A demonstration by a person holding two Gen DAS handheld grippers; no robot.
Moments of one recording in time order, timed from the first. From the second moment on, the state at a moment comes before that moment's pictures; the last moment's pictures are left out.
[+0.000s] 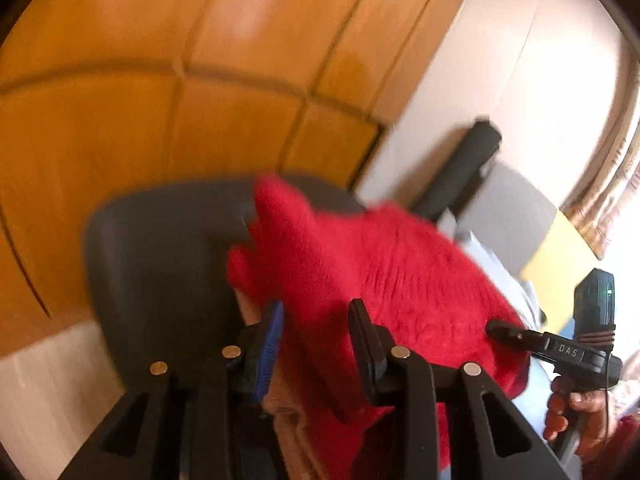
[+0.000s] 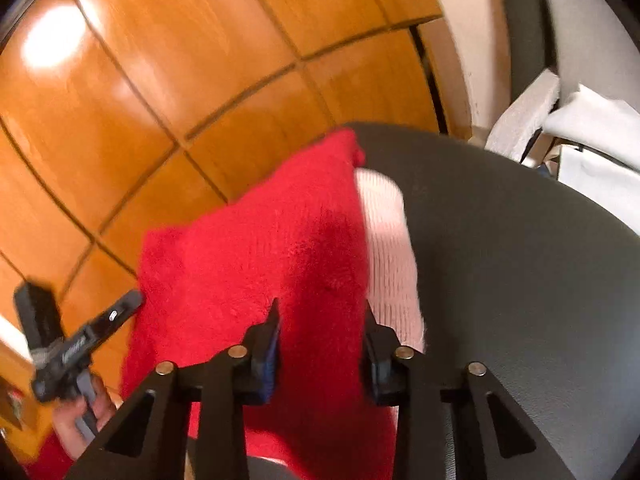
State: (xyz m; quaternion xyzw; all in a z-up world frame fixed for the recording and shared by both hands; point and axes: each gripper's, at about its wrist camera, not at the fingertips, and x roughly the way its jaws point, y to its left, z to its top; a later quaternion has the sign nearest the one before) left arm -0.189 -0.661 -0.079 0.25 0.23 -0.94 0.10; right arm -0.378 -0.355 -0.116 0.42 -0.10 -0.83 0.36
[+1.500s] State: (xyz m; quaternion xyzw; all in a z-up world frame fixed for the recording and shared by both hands) left arm -0.169 -0.590 -0.127 0.33 0.09 -0.94 0.06; right arm -0.380 -0.445 -0.111 0.40 0.17 -0.84 0.32
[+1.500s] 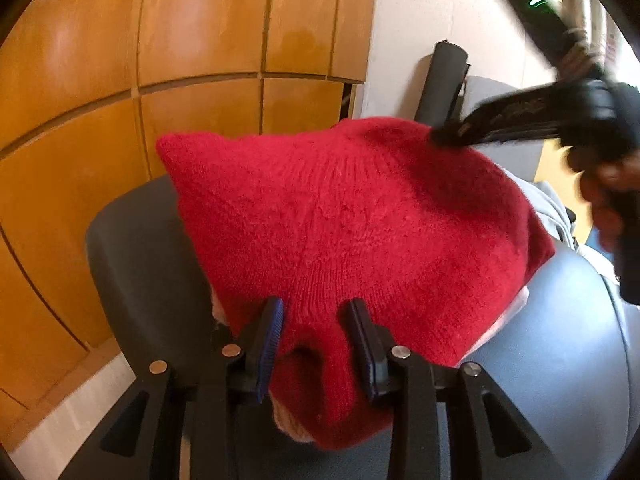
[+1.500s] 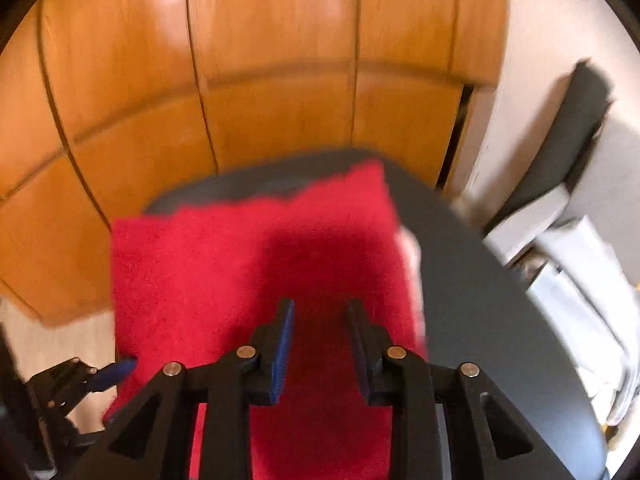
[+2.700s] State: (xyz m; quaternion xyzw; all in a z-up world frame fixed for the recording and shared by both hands) left arm -0.151 -0.595 -0.081 0.34 0.11 -0.91 0.21; right arm -0.267 -0.359 -0.133 0.30 0.11 -0.91 0.28
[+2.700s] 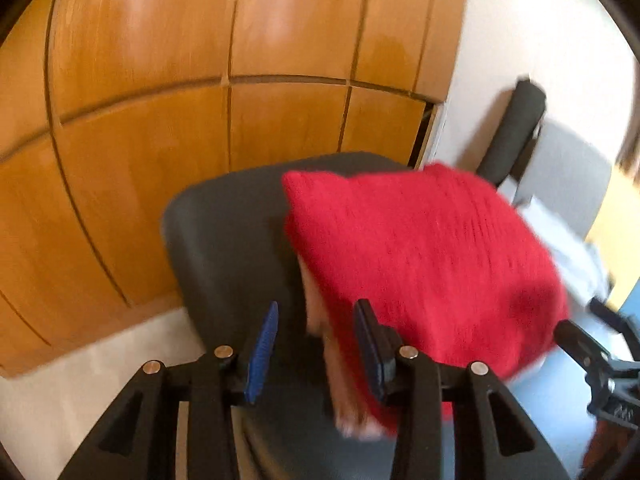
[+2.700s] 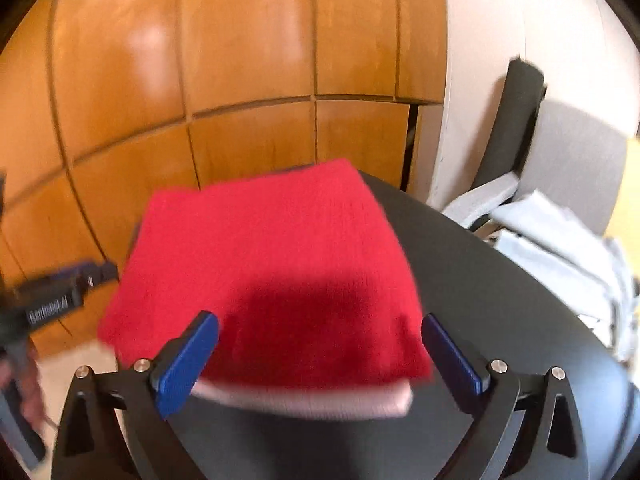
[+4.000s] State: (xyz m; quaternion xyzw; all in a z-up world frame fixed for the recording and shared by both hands) left arm -0.078 -0.498 -0.119 0.42 0.07 -0.88 0.21; right arm -0.180 -0.322 -0.197 0.26 0.14 -0.93 0.23
